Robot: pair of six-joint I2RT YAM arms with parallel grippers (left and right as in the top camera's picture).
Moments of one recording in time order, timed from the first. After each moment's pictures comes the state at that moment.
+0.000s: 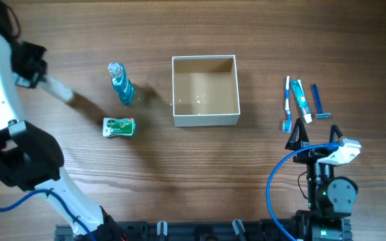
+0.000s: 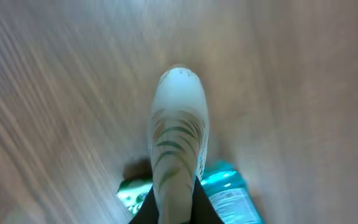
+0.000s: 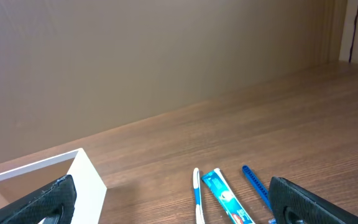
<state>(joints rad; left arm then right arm) 0.38 2.07 2.14 -1.49 0.02 -0.88 -0.10 0.02 0.01 0.00 -0.01 0.28</state>
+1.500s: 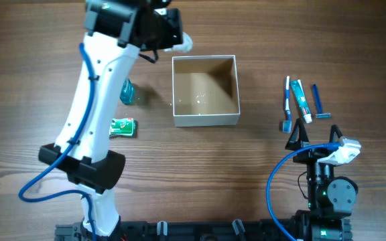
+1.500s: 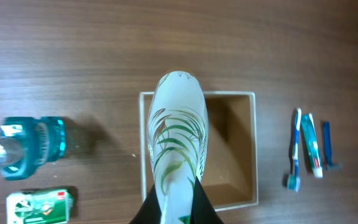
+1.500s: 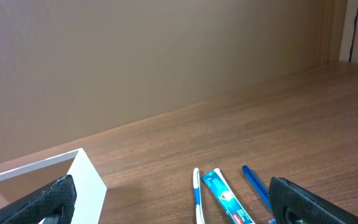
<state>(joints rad) -0.42 2.03 2.47 -1.49 0.02 -0.44 -0.10 0.02 0.01 0.00 -0.01 0.28</state>
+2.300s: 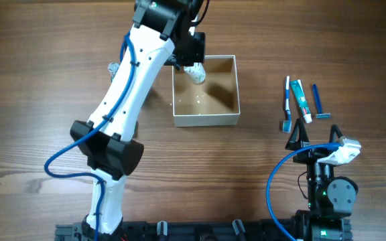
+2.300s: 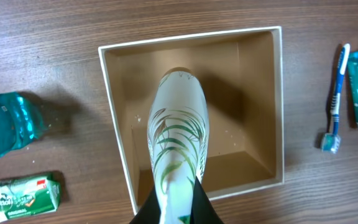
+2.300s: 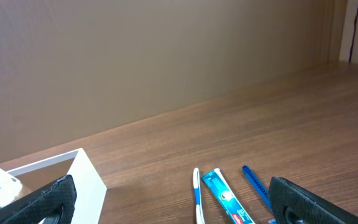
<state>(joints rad) -0.49 2.19 2.47 -1.56 0.04 -0.39 -0.10 0.02 0.01 0.00 -0.01 0.28</state>
